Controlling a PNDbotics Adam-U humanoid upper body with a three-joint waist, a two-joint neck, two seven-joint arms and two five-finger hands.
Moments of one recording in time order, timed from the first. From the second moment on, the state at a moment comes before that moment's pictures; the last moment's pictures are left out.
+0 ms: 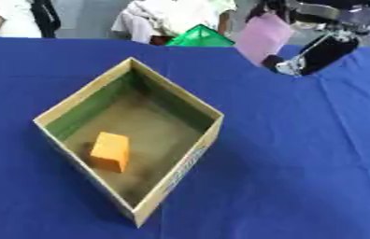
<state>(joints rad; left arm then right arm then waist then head) -0.38 0.49 0.08 -1.99 0.22 -0.32 0.67 -0.68 -1.10 0.18 -1.98 0.47 -0.02 0.60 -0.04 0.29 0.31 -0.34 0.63</state>
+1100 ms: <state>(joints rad) -0.38 0.49 0.07 -1.99 0.23 -0.32 0.66 -0.96 -0.66 0.46 -1.99 0.71 -0.09 0.83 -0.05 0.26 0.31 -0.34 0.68</state>
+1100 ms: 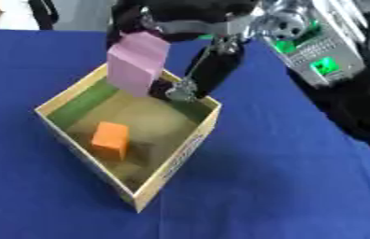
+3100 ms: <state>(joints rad) -0.37 0.48 0.07 -1.99 0.24 -0.32 0.66 -0.87 -0.55 0.48 -1.83 0.87 -0.07 0.79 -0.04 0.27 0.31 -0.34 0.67</state>
